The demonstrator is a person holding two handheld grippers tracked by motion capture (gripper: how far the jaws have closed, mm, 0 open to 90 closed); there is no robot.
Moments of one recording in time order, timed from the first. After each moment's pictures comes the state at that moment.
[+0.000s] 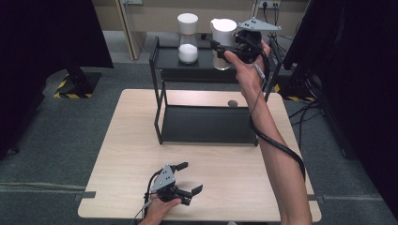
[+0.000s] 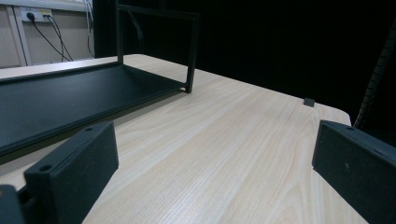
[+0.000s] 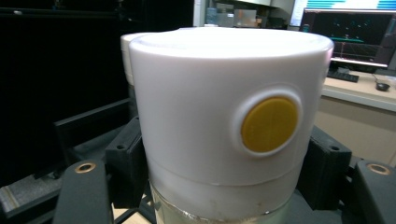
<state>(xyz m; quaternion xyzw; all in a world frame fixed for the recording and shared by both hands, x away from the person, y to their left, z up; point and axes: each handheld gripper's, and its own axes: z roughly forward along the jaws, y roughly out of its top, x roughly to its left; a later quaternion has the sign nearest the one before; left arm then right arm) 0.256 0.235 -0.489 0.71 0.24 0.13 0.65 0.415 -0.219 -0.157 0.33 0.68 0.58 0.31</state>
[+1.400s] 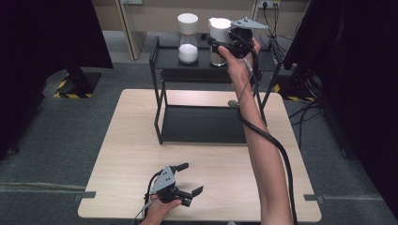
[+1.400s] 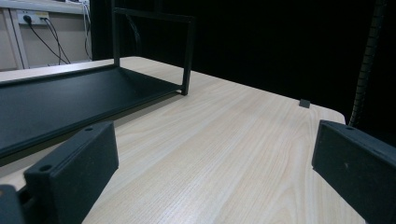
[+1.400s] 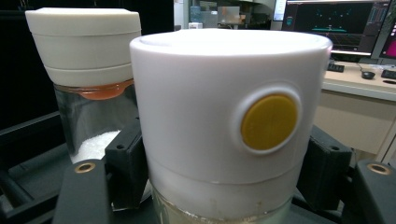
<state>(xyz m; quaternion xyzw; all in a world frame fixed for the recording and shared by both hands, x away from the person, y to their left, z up) 0.253 0.234 -0.489 0.71 0.23 0.13 0.65 0.453 -0.200 -0.175 0.36 0.66 0.58 0.31</state>
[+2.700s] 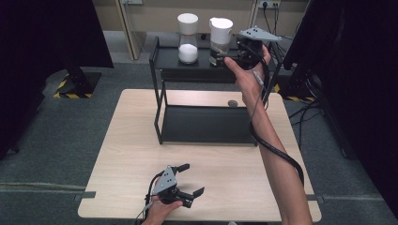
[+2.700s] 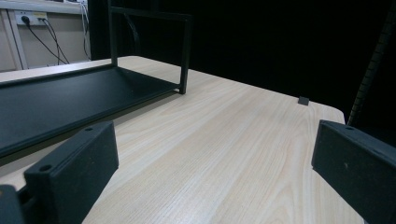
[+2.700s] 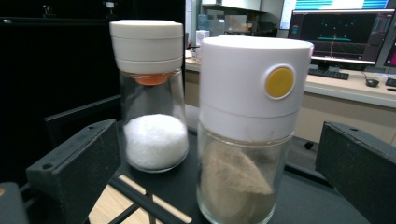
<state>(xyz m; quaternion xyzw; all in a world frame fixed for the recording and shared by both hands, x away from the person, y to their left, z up) 0.251 0.231 -0.488 0.72 0.23 0.14 0.65 0.403 -0.219 -0.179 0.34 0.66 0.59 0.31</state>
